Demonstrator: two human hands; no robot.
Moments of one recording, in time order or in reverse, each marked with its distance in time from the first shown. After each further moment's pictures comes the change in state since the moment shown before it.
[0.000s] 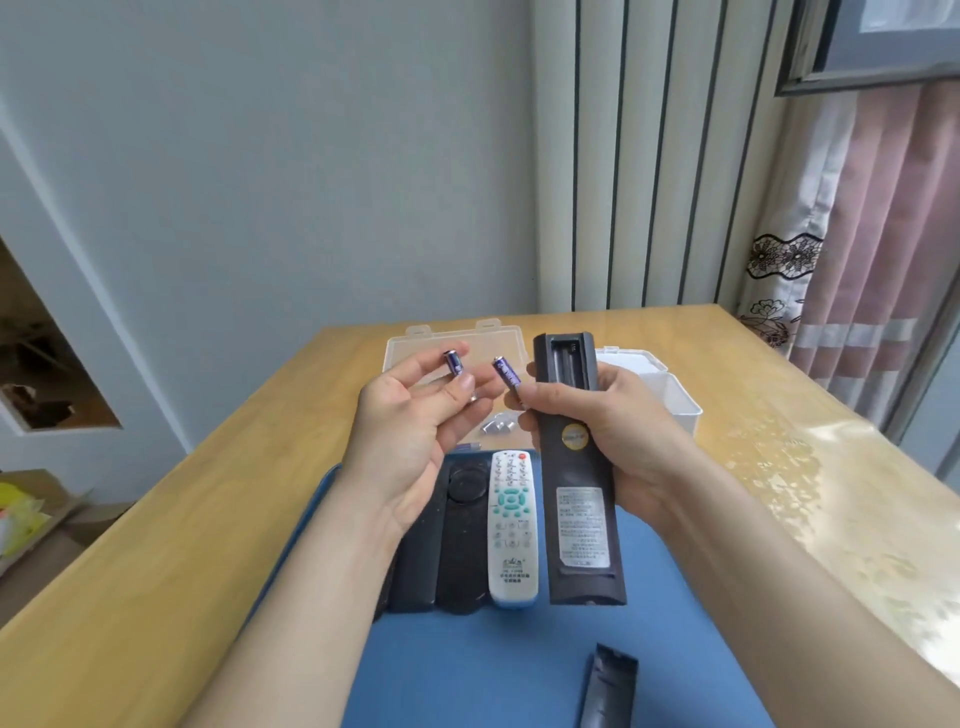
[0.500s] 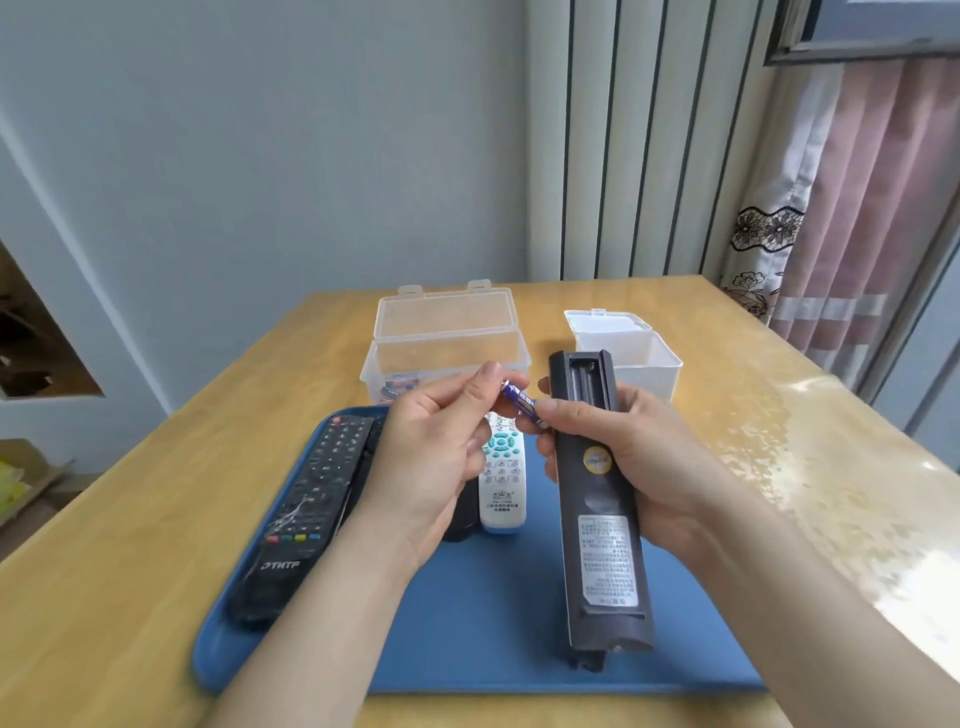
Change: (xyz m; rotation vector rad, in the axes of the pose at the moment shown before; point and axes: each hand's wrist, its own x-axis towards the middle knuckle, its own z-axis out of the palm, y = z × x) left_hand -0.057 -0.028 0.005 0.094 -0.087 -0.003; right_hand -0.055 0.026 -0.007 0.024 -0.026 0.051
